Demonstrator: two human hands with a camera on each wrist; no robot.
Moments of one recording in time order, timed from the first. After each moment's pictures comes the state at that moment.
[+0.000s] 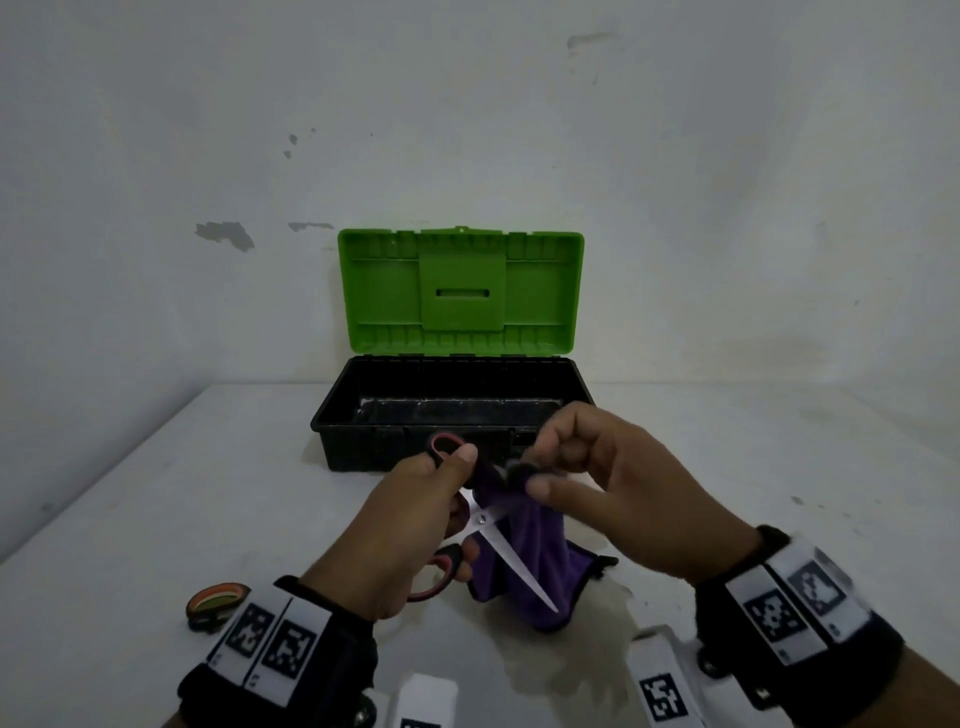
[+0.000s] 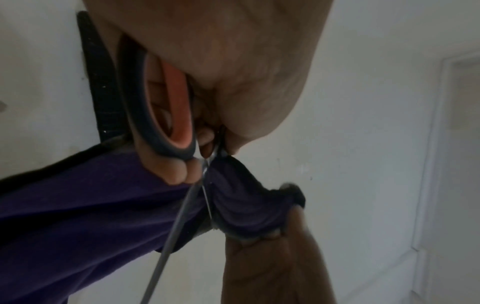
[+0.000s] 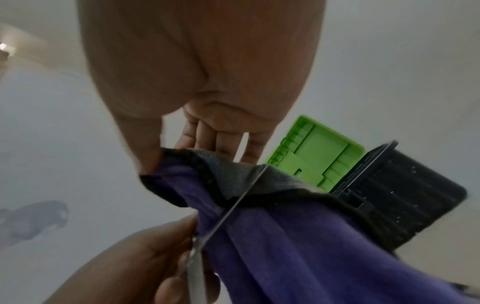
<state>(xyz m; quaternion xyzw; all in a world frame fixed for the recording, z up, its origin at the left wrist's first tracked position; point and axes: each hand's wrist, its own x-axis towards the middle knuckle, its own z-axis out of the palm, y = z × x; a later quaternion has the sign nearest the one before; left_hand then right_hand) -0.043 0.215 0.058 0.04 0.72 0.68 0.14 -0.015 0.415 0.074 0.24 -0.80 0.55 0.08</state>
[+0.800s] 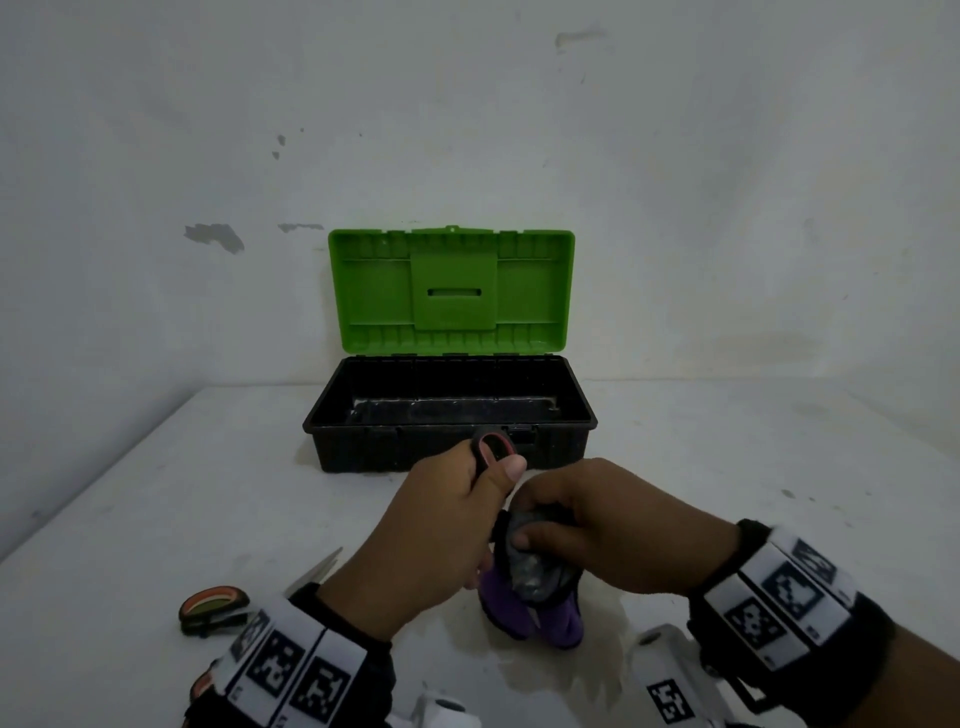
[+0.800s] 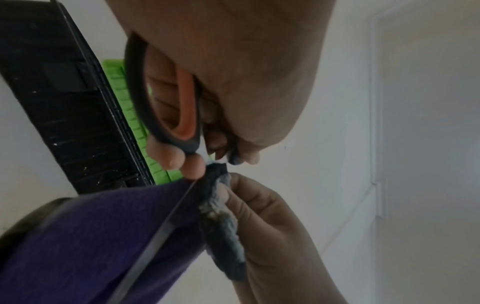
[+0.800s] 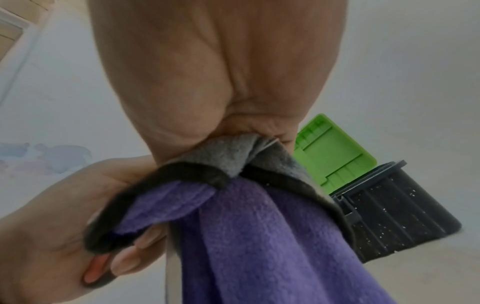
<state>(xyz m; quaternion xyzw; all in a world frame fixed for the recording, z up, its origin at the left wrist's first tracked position) -0.028 0.230 0.065 0.22 0.82 0.53 0.01 -0.014 0.413 0.073 0.28 -0.92 0.26 0.01</state>
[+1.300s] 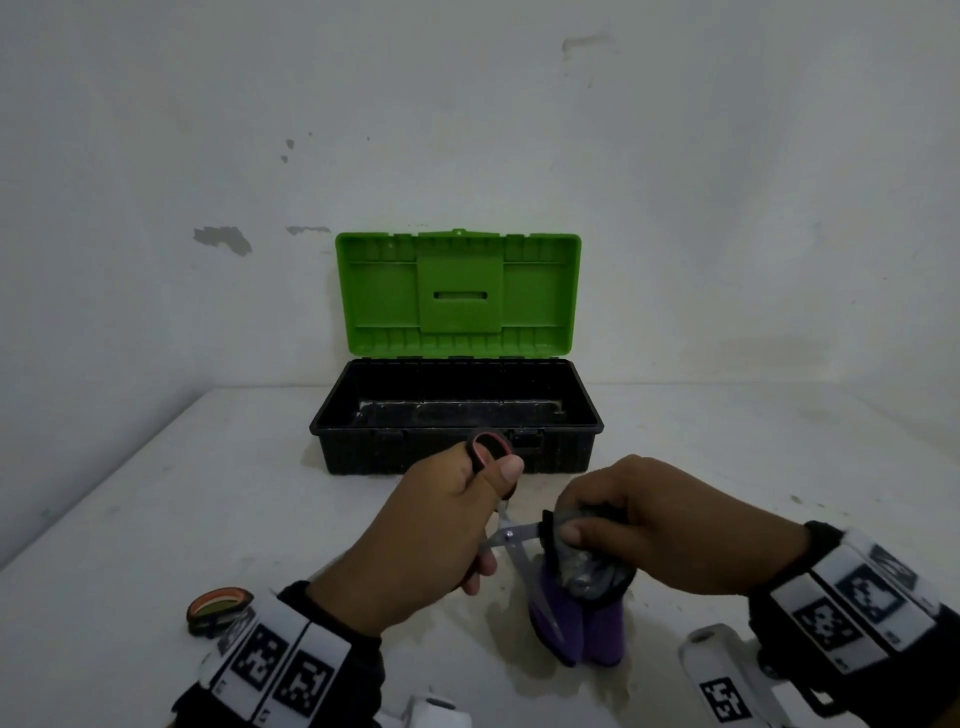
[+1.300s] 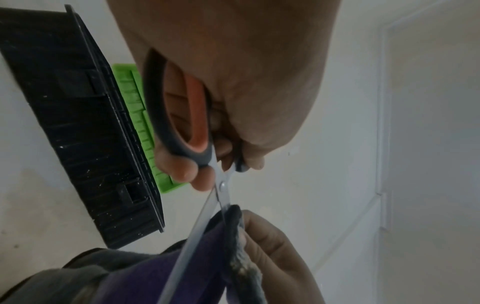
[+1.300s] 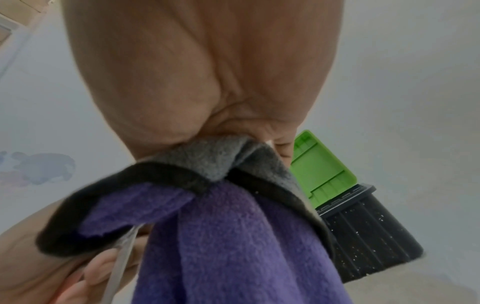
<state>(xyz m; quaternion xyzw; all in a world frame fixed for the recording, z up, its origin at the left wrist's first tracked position) -0.028 0.222 0.070 0.21 0.79 0.57 0.06 -0.006 0.441 0.085 0.28 -0.93 0.25 -0.01</state>
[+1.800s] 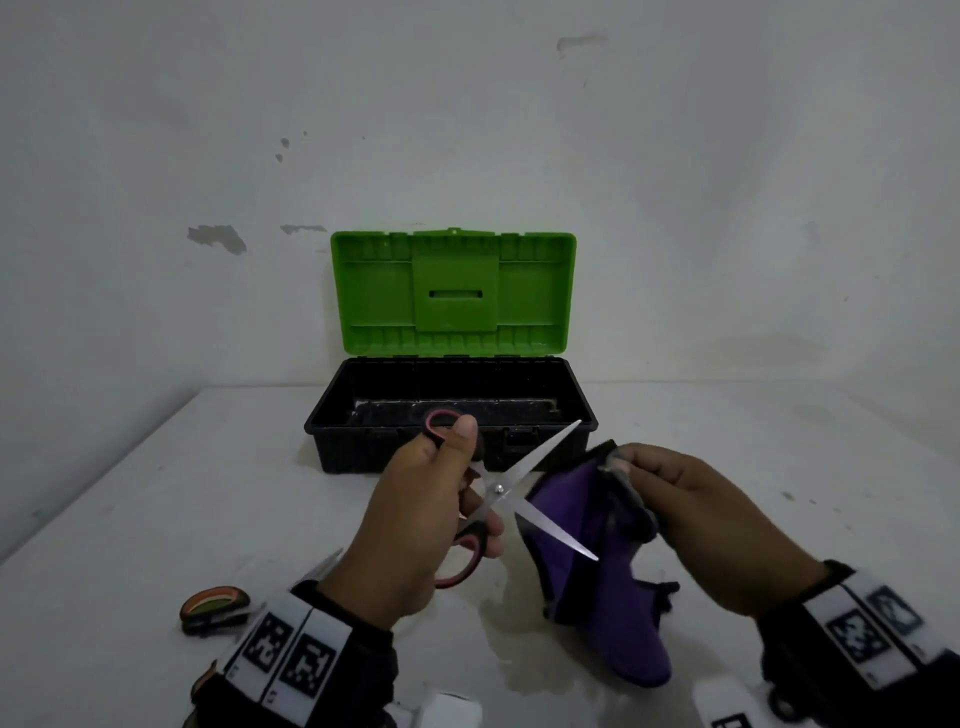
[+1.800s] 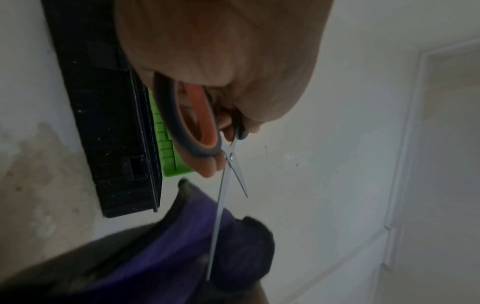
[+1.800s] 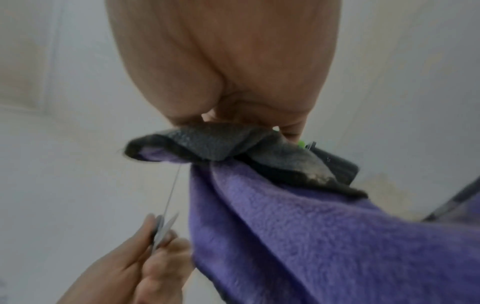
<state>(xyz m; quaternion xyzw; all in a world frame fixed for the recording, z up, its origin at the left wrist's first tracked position) -0.032 0.233 0.067 0.07 0.65 0.76 0.06 0.009 0.449 0.062 0.08 -0.79 0.60 0.06</state>
